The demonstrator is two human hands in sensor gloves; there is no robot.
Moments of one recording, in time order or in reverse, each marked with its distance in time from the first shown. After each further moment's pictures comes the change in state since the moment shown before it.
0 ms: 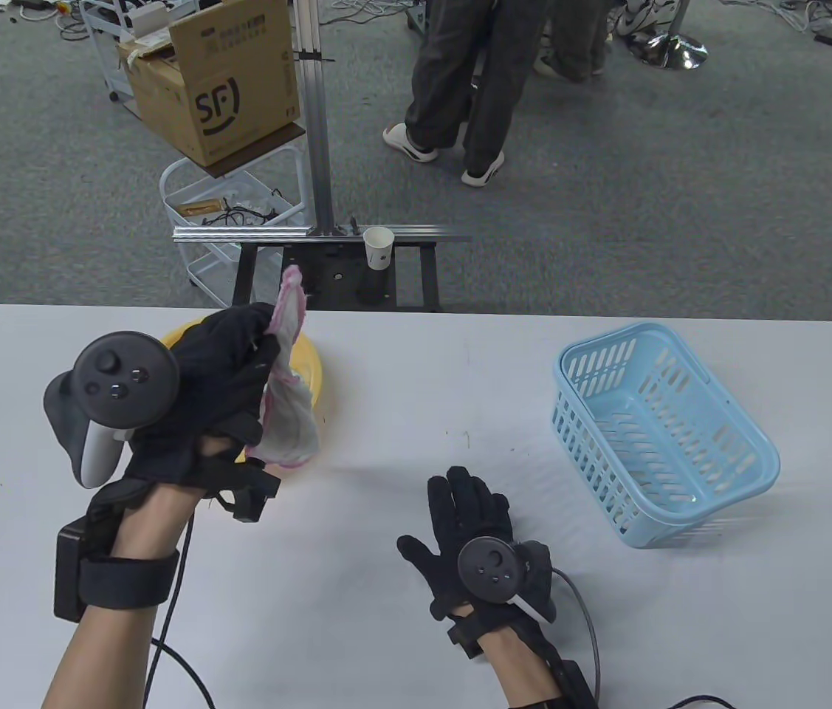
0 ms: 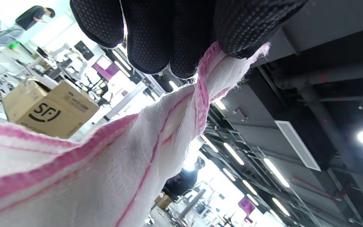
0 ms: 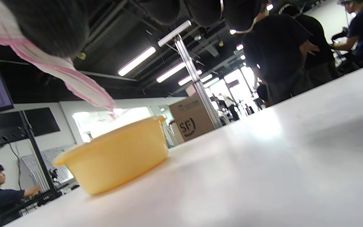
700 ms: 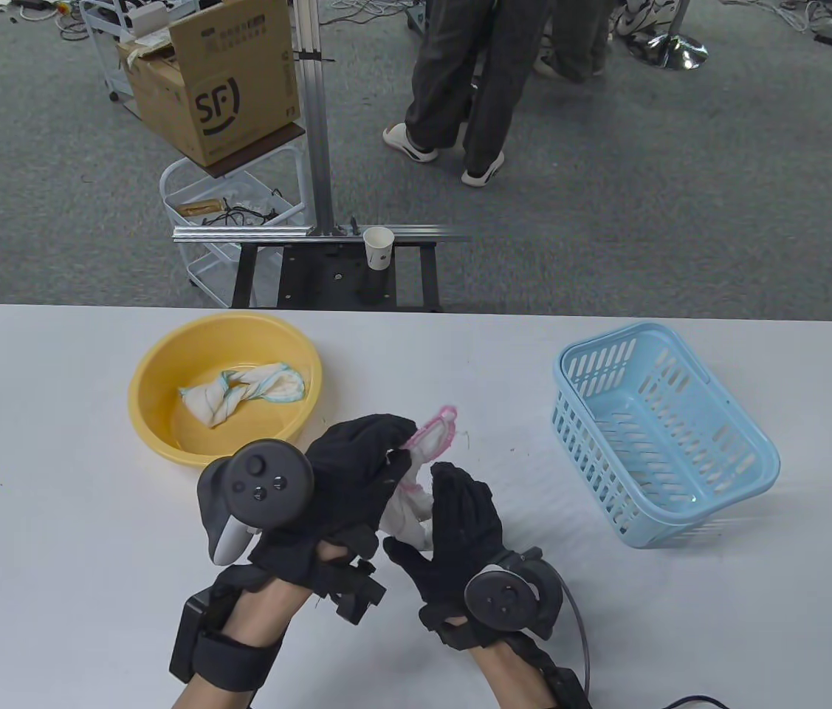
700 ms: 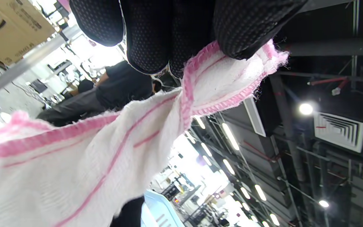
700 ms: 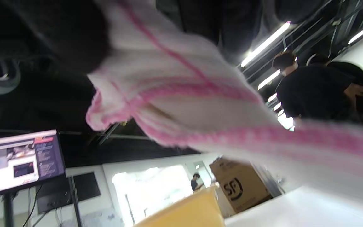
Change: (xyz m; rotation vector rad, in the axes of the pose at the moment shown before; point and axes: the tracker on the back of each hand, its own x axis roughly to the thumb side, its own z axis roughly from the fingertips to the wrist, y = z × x) left_hand 0.016 -0.118 0.052 -0.203 -0.148 0.181; right_hand 0.024 -0.026 0.006 -0.317 -0.140 -0.144
